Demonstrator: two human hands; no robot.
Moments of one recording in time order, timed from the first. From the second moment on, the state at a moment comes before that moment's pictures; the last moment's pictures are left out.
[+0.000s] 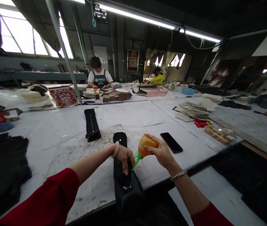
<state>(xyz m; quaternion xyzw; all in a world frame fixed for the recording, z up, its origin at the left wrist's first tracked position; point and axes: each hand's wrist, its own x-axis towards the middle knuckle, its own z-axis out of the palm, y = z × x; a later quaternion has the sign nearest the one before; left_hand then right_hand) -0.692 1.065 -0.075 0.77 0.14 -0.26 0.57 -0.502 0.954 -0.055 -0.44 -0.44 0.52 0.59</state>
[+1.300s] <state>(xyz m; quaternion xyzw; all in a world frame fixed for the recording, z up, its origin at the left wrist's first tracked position) -0.713 1.065 -0.052 0.71 0.20 -0.17 0.65 -0.472 0.937 -0.083 -0.30 -0.31 0.65 0.63</state>
